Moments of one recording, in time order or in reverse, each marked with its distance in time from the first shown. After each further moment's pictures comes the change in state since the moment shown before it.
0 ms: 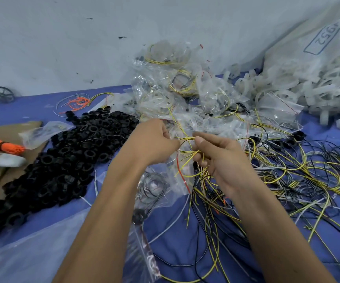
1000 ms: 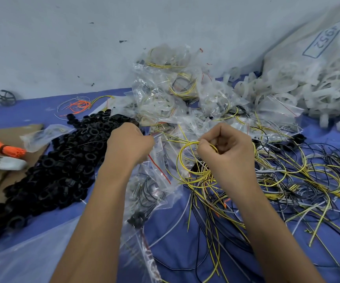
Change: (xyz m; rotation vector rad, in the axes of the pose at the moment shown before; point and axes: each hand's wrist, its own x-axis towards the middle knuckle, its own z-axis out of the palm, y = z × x) left_hand 0.004 -0.028 -0.014 -0.050 0.238 -0.191; right_hand -0.015 -0.012 0.005 -0.506 0.106 -0.544
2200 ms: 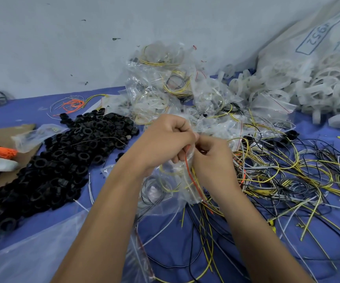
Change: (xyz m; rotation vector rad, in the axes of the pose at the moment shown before) left_hand -0.033 0.048 0.019 -0.420 -0.497 0.331; right_hand -0.001 0.025 0.014 -0.124 -0.060 0.141
